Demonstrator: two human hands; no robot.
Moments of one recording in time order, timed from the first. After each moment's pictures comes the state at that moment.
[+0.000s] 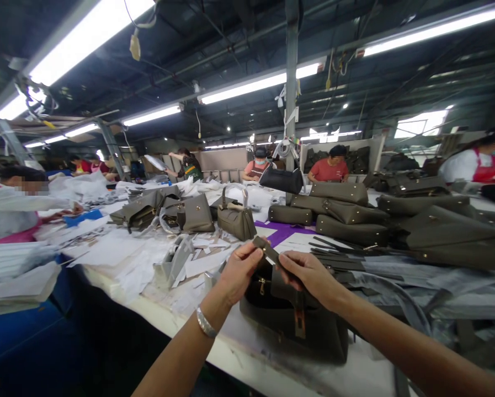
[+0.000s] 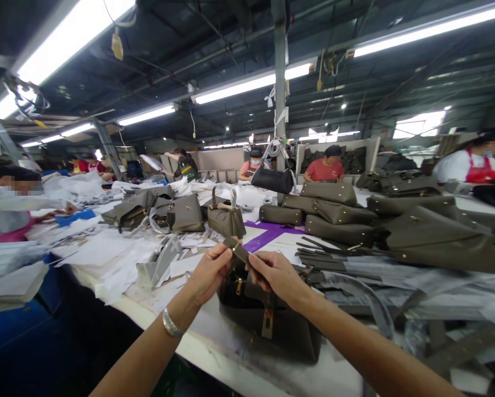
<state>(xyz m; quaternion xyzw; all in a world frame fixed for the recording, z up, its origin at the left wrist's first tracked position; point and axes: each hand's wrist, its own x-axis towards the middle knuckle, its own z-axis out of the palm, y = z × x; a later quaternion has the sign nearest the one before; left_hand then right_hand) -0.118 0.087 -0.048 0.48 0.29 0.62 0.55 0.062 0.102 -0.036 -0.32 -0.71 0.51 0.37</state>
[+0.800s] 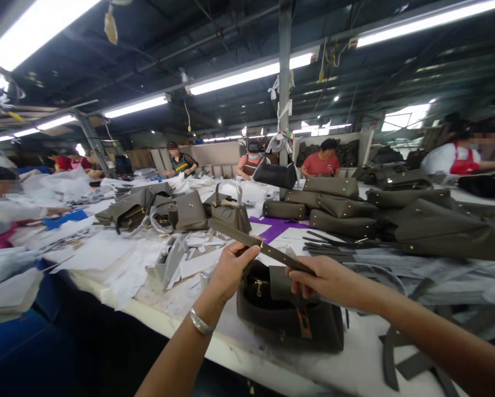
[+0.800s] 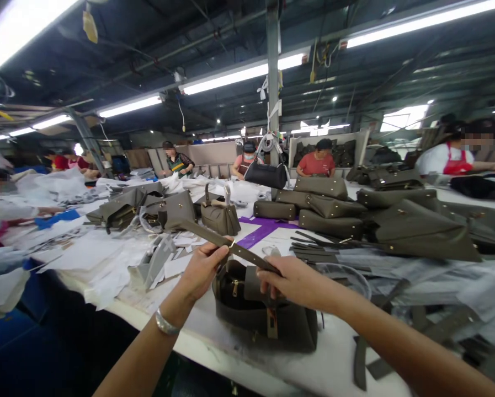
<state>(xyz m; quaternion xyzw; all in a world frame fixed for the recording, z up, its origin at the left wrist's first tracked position) -0.128 0.097 -0.039 0.50 0.36 0.62 0.49 0.104 0.101 -0.003 -0.38 -0.83 0.36 0.19</state>
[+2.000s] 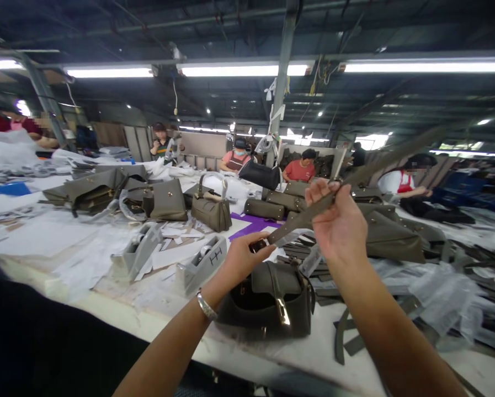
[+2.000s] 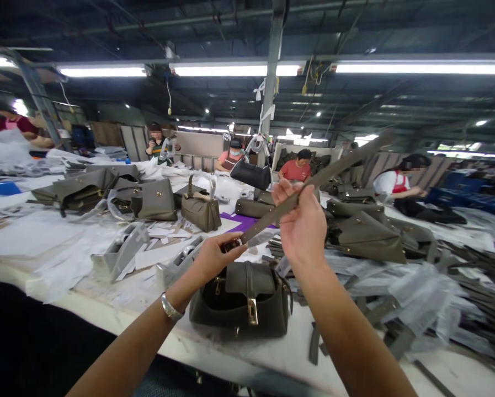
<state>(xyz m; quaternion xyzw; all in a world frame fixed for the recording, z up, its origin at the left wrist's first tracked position) -0.084 0.103 -0.027 0.70 0.45 0.49 0.26 0.087 0.118 0.064 -0.11 -0.44 0.45 0.77</state>
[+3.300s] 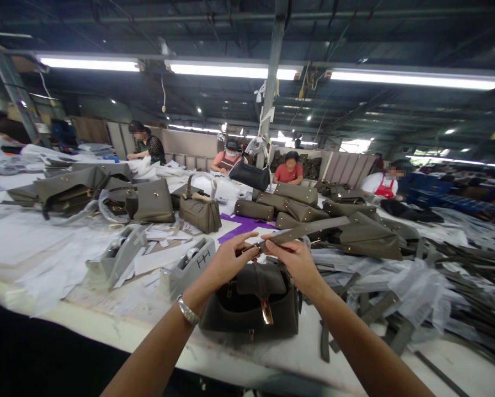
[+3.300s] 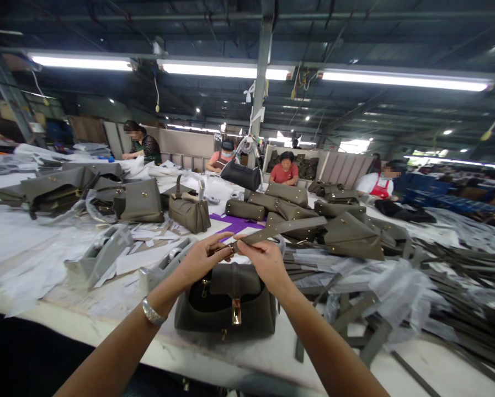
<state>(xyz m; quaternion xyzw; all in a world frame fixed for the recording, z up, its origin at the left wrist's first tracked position) -0.092 0.112 -0.044 0.71 0.36 0.47 0.38 0.095 0.108 -0.028 -0.34 -0.62 0.45 0.54</state>
